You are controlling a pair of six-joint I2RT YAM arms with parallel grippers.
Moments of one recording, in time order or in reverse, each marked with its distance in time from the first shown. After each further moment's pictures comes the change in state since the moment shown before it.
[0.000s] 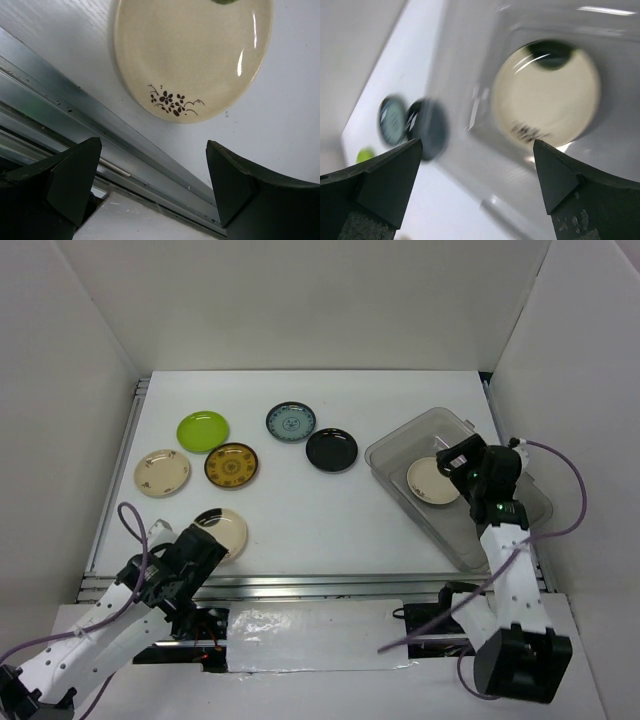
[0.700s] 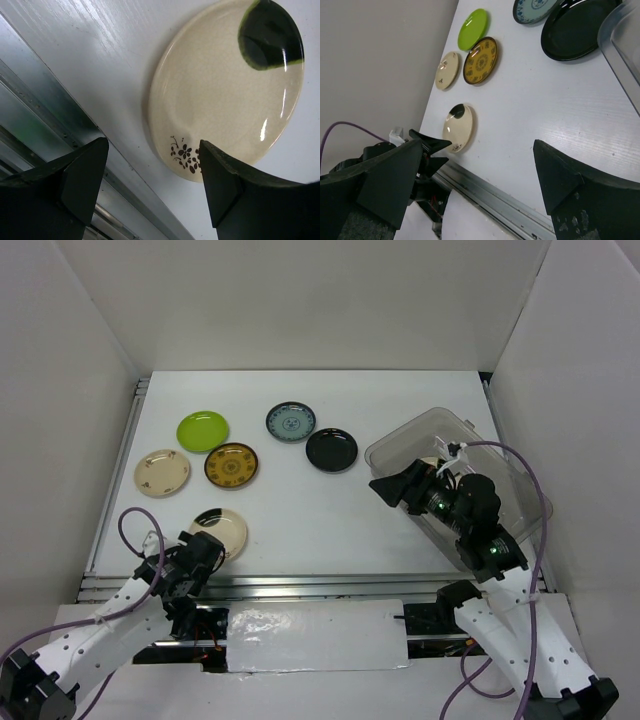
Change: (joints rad) left arm 0.026 0.062 -0.155 0.131 -0.143 -0.222; right arm 0.500 -0.326 -0.068 0.054 -0.303 -0.021
